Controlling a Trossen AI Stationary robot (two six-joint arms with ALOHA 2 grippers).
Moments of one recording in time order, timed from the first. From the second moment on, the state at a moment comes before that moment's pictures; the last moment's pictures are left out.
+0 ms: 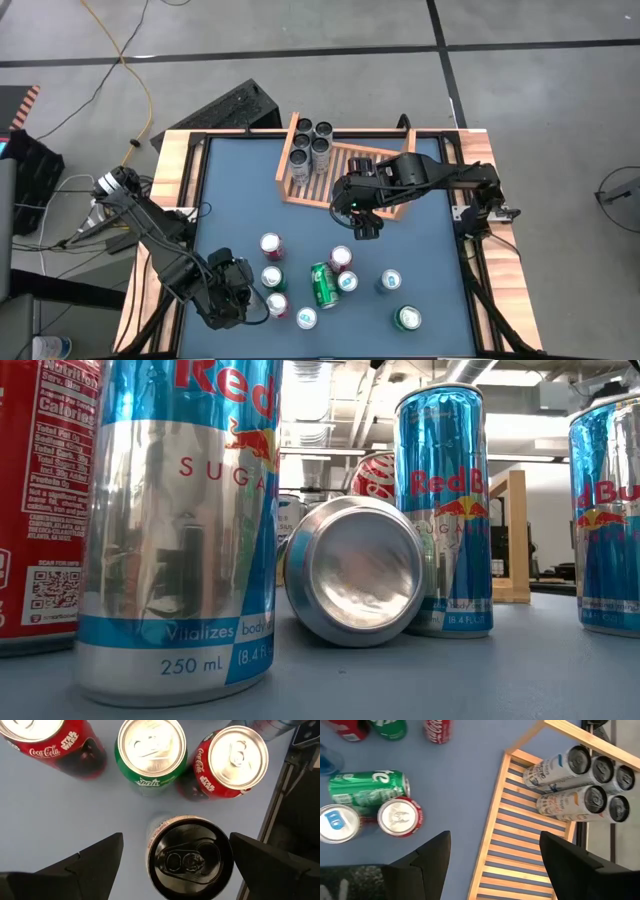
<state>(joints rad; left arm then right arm) -0.78 1.47 1.26 -0.98 -0.27 -1.12 0.16 1.88 2.27 -1.53 0.29 -0.03</state>
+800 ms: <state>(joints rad) -0.77 1.51 1.26 -0.98 -0.19 -1.07 0.15 1.88 2.27 -1.53 0.28 -0.03</state>
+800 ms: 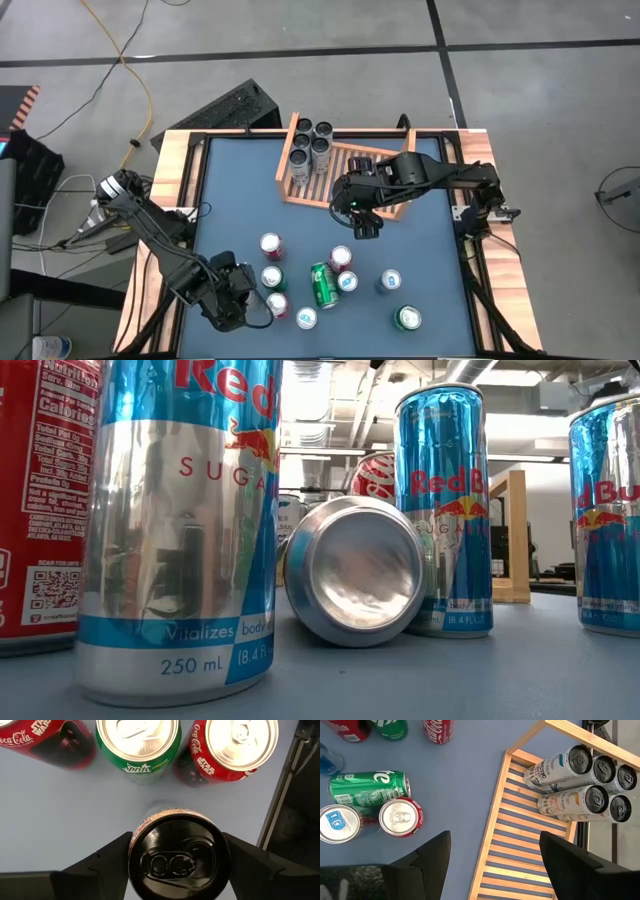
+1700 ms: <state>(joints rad) -0.47 1.50 1.69 -1.51 -0.27 -0.59 -0.04 1.70 2.27 -1.52 0.23 -0.19</state>
